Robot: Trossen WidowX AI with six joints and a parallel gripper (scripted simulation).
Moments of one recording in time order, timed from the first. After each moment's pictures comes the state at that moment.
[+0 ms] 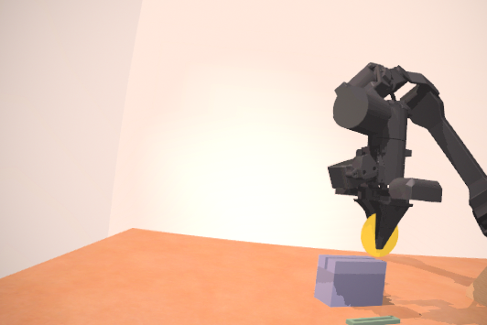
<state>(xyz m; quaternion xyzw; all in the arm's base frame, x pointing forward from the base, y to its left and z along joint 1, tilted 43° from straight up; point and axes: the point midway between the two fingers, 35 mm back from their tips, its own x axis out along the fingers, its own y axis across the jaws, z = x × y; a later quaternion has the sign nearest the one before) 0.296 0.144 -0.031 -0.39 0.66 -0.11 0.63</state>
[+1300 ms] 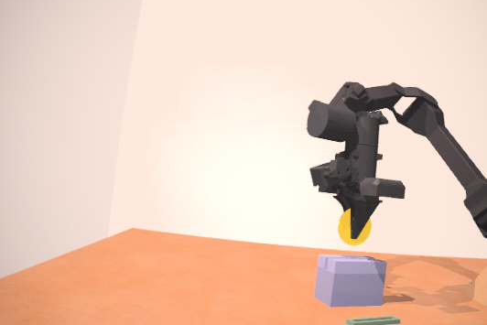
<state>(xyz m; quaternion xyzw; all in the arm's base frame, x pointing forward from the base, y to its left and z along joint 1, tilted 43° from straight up) 0.315 0.071 0.038 -0.39 0.66 -0.12 0.63</state>
